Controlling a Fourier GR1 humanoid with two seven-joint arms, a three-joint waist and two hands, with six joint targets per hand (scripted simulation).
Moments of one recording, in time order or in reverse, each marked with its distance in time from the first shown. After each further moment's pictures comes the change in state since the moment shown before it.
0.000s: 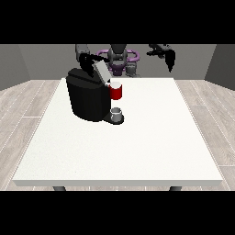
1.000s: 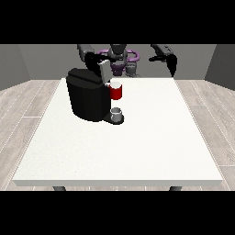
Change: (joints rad) left arm -0.001 0.045 0.005 0.072 -0.003 0.028 -0.088; right arm -0.132 0.034 0.017 0.052 0.038 -0.026 0.024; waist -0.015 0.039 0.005
